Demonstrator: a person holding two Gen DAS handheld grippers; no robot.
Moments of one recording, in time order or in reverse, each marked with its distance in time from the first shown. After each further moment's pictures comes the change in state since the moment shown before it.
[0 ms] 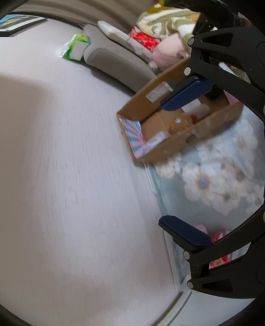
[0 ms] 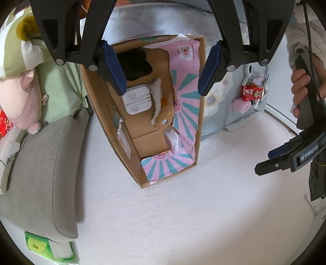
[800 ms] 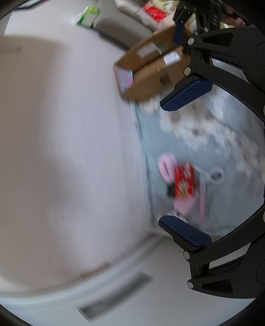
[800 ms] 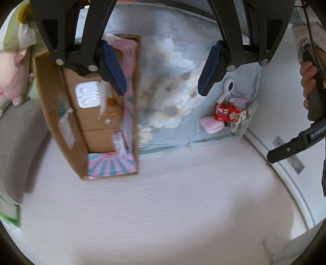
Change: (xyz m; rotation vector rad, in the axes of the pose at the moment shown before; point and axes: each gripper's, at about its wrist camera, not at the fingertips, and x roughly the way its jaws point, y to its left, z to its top) left arm -0.099 0.127 -0.081 -0.165 -0.032 0.280; right arm 0.024 0.107 -0.009 -0.245 0.056 0.090
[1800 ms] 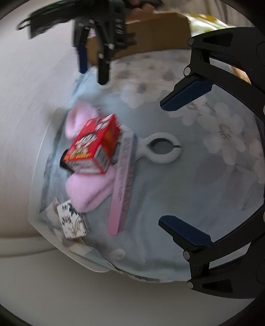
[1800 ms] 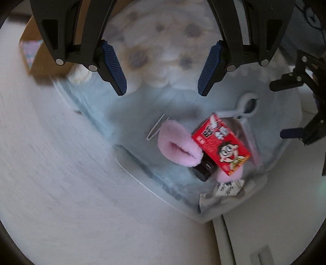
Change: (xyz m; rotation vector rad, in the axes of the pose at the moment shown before) left arm 0.142 0.088 -0.144 -0.366 0.364 -0.169; right arm 0.222 0.135 0.067 -0.791 0.427 0.016
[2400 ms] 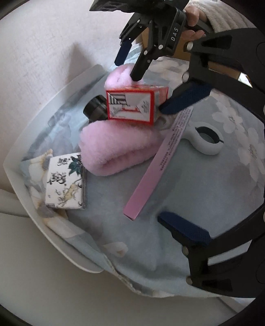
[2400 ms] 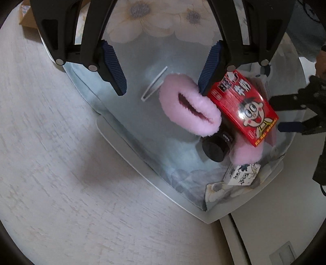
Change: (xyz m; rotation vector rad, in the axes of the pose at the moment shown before) left arm 0.043 0.045 0.040 -0.363 0.099 -0.017; right arm 0.040 -0.016 0.049 -0.019 -0.008 0.077
